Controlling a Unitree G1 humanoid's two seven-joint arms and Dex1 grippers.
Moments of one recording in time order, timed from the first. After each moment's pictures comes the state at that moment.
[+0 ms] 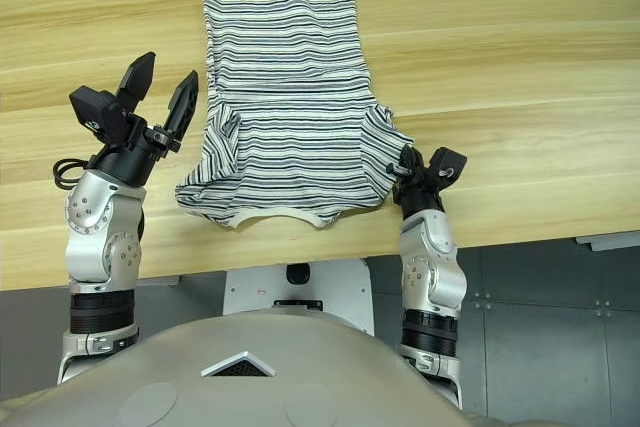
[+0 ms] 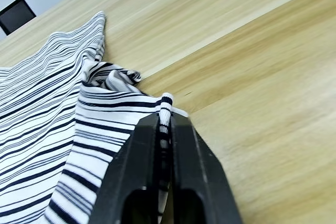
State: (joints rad) left arm 0.14 0.22 0.04 -0.22 -0.33 -0.04 -0.46; right arm 0.24 0.01 -0.15 -0.12 0.40 0.26 0.04
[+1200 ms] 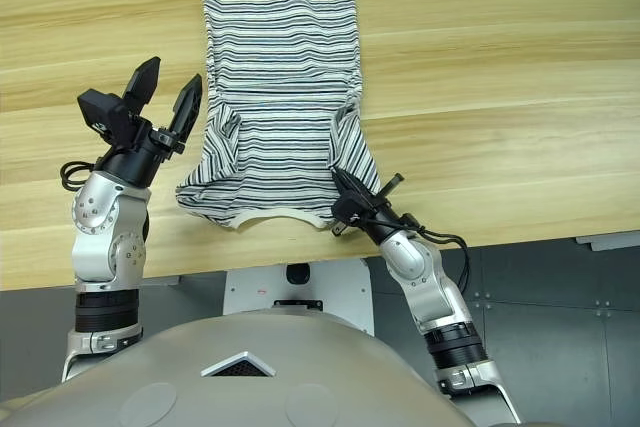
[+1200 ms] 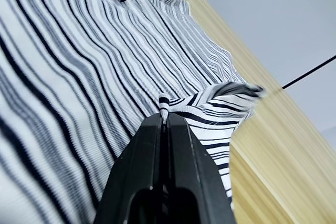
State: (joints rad) left arm 0.14 0.20 0.03 -0.19 -0.32 -0.05 -0.46; right arm 0.29 -0.38 0.30 -0.02 -0.49 -0.33 0.23
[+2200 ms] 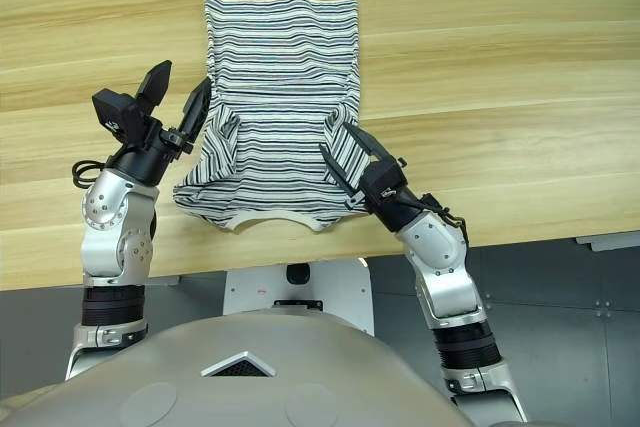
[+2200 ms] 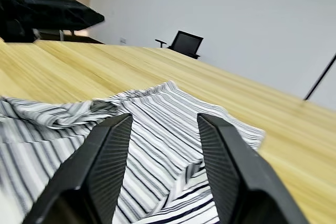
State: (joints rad) left arm 0.12 0.19 0.02 -0.14 -0.31 -0.05 -0.47; right arm 0.29 -0.41 0.23 -0.27 0.16 -0.24 0.49
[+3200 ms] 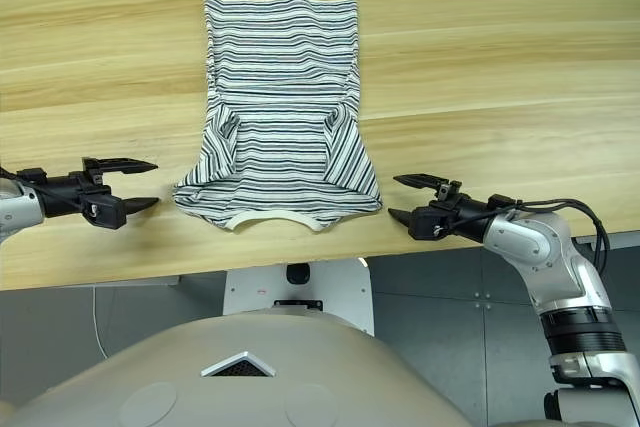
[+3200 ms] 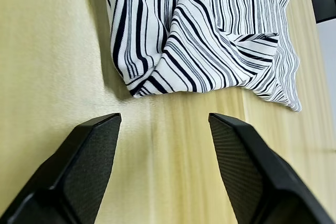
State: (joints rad) left arm -0.08 0.95 -0.16 0.56 0.45 -1.08 -0.70; right arm 0.18 -0.85 0.12 0.13 -0.34 -0.69 0.69
